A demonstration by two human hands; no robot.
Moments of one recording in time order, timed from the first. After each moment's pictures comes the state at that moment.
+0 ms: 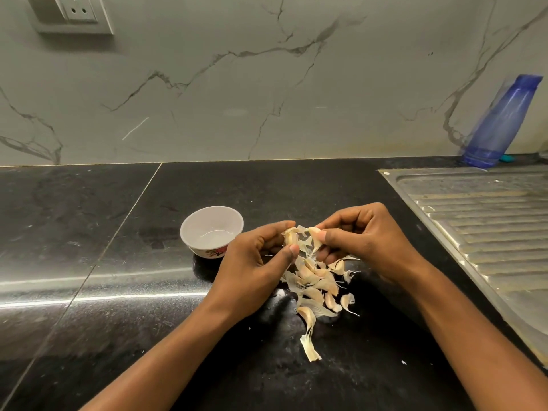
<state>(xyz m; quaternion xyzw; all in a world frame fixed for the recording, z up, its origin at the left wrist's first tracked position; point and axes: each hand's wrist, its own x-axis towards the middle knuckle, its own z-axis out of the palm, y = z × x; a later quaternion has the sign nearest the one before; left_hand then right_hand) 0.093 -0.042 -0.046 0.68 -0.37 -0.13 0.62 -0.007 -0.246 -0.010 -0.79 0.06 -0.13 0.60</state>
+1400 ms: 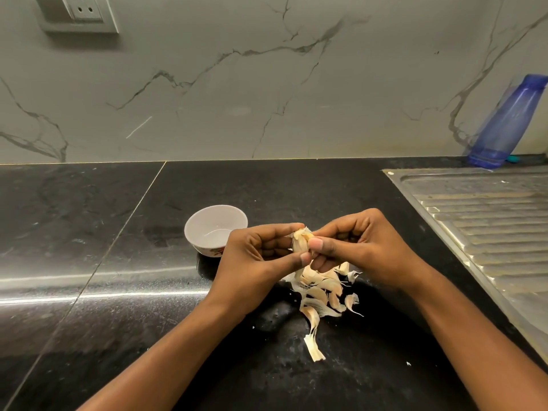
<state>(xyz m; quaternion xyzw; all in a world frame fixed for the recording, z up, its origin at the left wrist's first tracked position) 0.088 -0.037 -0.037 0.63 -0.32 -0.18 0.68 -0.005 -0.241 -0.016 -0.78 -0.01 -0.10 0.62</state>
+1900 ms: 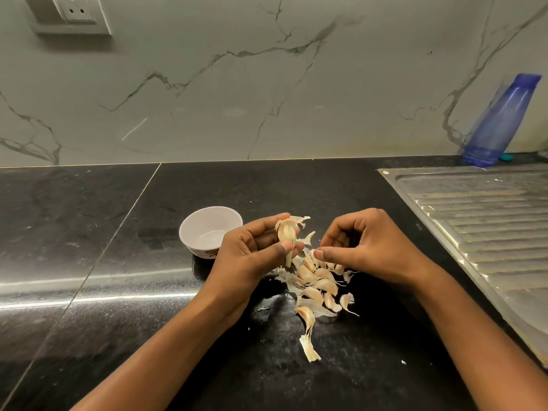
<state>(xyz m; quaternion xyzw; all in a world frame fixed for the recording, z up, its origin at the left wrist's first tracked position) 0.095 -0.041 -0.040 0.56 -0.25 -0.28 0.74 -0.012 -0.255 -0.013 -0.90 0.06 -0.12 0.42</state>
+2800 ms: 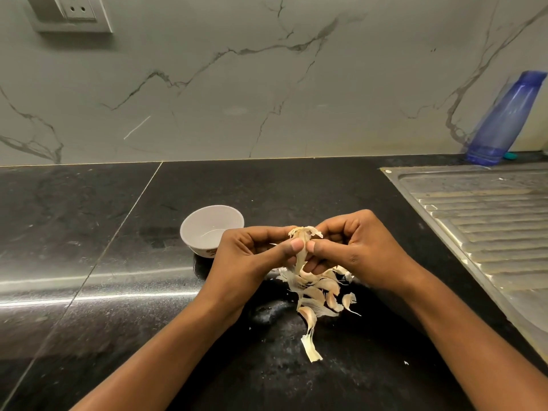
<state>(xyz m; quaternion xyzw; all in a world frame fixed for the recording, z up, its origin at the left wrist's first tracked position) 0.090 -0.038 -0.034 0.62 -0.27 -0.22 0.70 -0.007 -0.229 -0.011 -0.81 0.04 -0.09 0.58</state>
